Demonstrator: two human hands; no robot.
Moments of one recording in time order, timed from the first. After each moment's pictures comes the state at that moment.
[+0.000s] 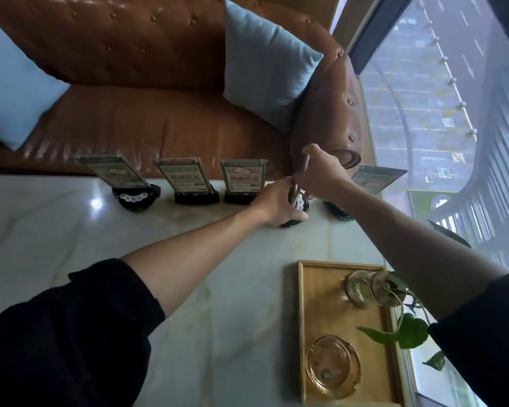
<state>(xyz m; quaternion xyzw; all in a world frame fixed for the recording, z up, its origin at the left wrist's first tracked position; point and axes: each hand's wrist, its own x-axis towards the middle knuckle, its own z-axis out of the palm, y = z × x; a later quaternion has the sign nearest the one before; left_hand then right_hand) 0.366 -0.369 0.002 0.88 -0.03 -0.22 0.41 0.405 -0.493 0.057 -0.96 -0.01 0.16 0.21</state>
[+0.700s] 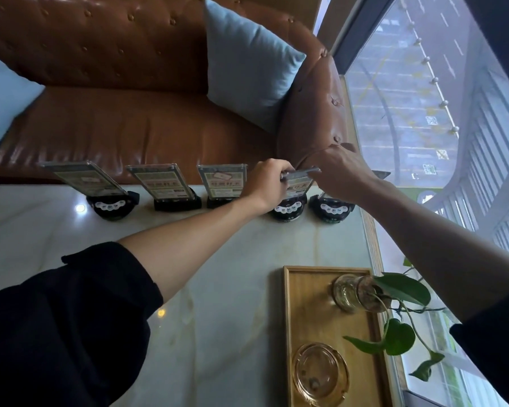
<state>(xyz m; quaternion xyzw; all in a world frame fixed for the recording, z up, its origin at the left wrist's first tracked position) 0.403 -0.391 0.014 0.92 -0.05 -0.06 0.38 0.431 -0.561 0.052 -0.98 -0.18 0.04 0.04</state>
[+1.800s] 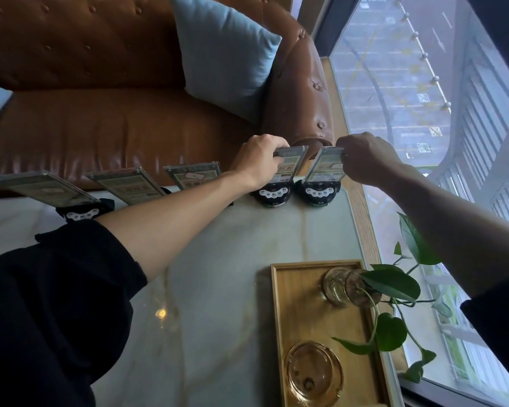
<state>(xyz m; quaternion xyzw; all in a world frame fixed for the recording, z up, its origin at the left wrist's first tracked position) 0.446 -0.418 0.014 0.94 -0.13 -0.06 0.31 0.444 -0.645 0.037 -0.99 -0.05 0.08 0.04</state>
